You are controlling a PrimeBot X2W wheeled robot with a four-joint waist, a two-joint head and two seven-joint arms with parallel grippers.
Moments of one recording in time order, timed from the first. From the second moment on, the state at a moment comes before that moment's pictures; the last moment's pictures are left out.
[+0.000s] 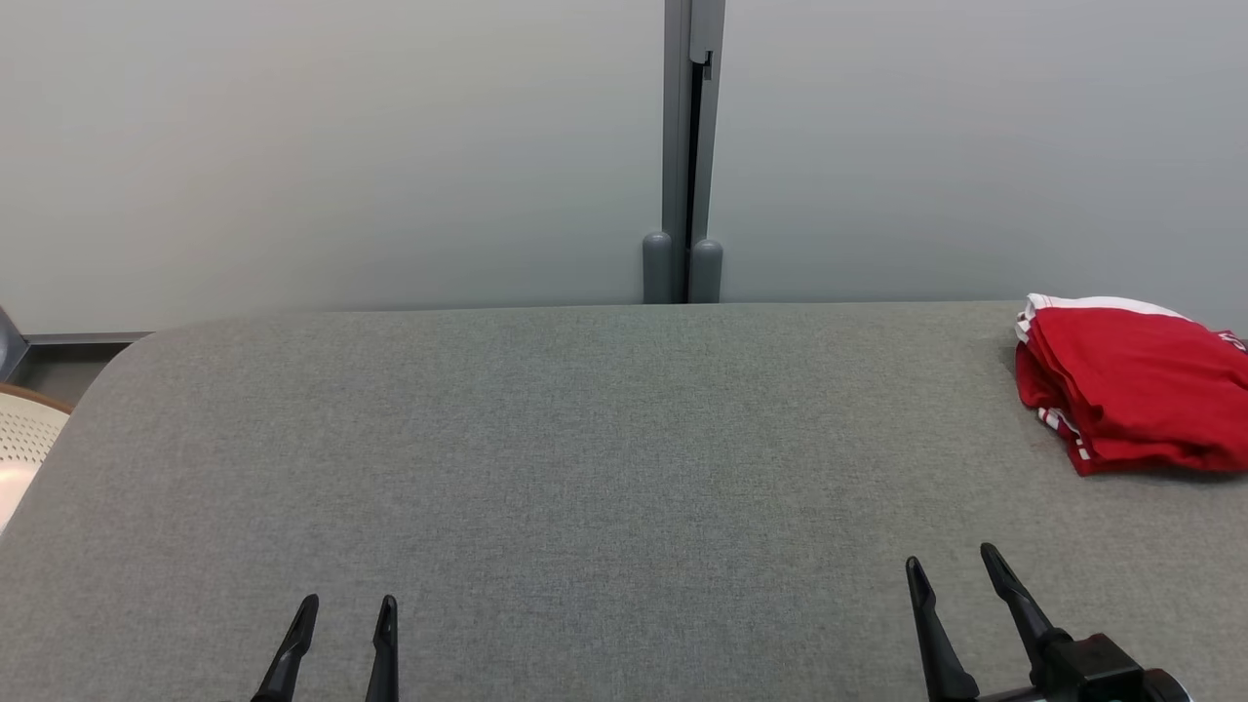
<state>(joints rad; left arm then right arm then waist) 0.21 0.05 -0.03 0.11 -0.15 -0.06 -0.26 0.08 -0.05 0.12 0.24 0.05 0.13 -0.26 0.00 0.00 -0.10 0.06</state>
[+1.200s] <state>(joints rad) 0.15 0.04 0.00 0.19 -0.58 -0.07 -0.15 0.06 -0.06 0.08 0.27 0.54 0.13 -0.17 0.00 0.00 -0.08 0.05</state>
